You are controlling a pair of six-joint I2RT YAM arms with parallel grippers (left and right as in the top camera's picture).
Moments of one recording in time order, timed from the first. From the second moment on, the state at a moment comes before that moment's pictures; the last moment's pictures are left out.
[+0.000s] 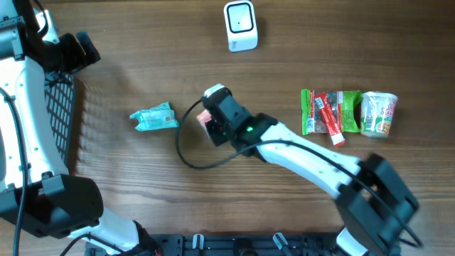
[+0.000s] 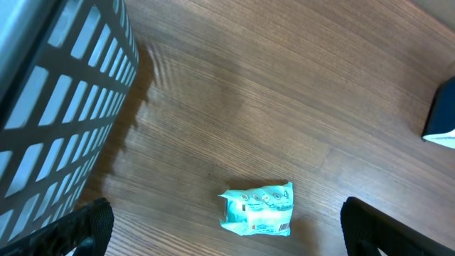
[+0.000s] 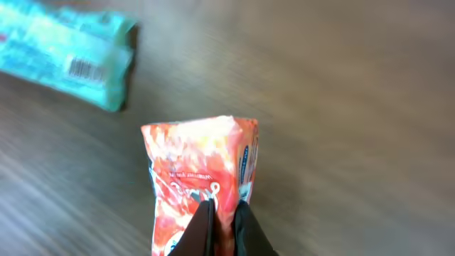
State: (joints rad) left arm 0.31 1.78 1.90 -1.25 0.10 -0.18; right arm 0.82 1.76 1.15 -0.35 0.13 0.25
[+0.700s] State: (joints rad) left arm 0.31 1.78 1.90 -1.25 0.10 -0.18; right arm 0.98 1.96 1.14 -0.49 0.84 0.18
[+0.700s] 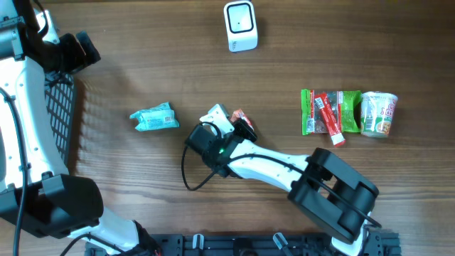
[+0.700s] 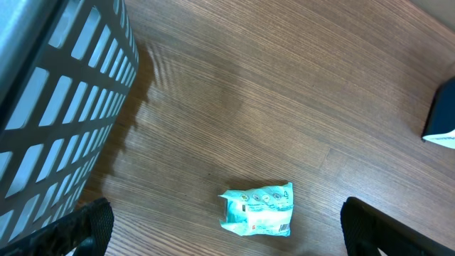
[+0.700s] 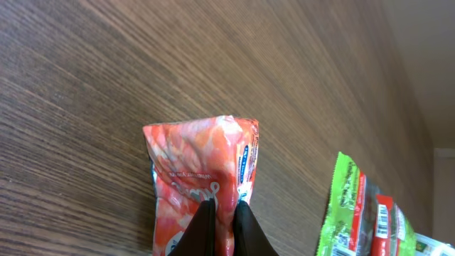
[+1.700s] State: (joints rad) left arm 0.31 1.78 1.90 -1.25 0.10 -0.18; right arm 0.78 1.75 1.34 -0.50 -0.19 0.28
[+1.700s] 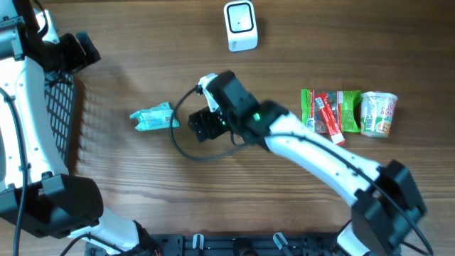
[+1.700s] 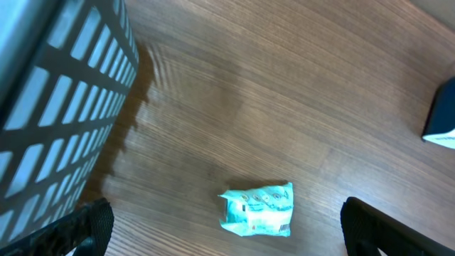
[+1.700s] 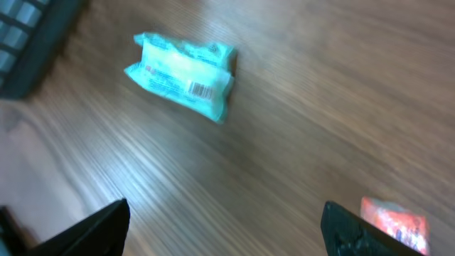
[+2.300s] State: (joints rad) left arm 0.31 1.78 1.90 -1.25 0.10 -0.18; right arm 0.87 2.30 1.68 -0.29 -0.21 0.11
